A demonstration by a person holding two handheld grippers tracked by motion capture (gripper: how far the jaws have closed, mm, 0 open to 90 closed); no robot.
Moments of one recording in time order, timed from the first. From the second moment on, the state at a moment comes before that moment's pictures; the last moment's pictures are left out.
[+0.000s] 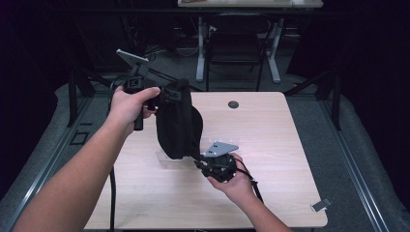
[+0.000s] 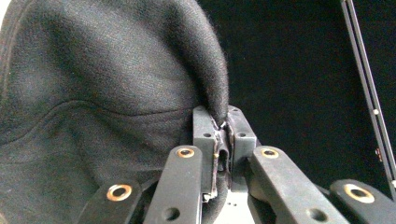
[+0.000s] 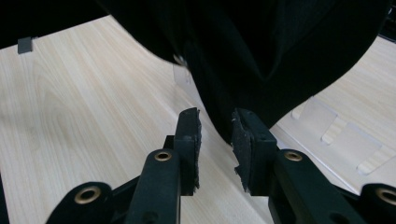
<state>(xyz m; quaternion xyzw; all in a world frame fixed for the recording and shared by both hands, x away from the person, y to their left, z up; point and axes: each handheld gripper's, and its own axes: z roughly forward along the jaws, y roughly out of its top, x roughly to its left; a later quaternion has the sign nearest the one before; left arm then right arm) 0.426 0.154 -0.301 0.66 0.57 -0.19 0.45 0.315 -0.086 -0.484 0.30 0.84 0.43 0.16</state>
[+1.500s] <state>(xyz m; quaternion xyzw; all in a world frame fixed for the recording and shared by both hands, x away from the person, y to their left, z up) 0.419 0.128 -0.301 0.66 0.53 -0.21 0.49 0.311 -0.081 -0.484 0.28 0.84 0.43 0.20</state>
